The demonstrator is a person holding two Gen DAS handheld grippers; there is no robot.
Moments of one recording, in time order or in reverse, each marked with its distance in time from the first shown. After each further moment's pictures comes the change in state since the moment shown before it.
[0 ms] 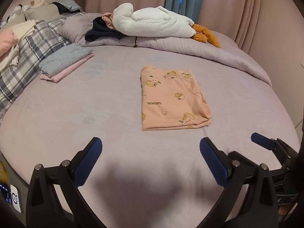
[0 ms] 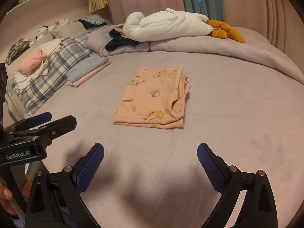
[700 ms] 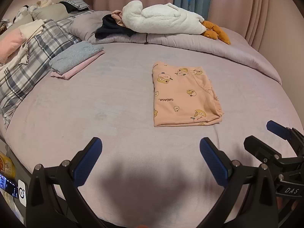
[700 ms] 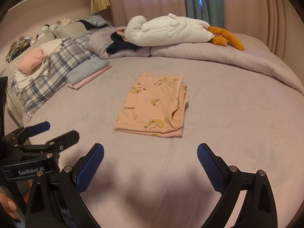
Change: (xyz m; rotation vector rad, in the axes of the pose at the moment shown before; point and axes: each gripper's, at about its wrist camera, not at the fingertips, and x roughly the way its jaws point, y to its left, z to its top) left arm -0.002 0.002 -0.002 -0.005 0.025 0.103; right arm -0.008 0.009 0.015 -0.025 -0.015 -0.031
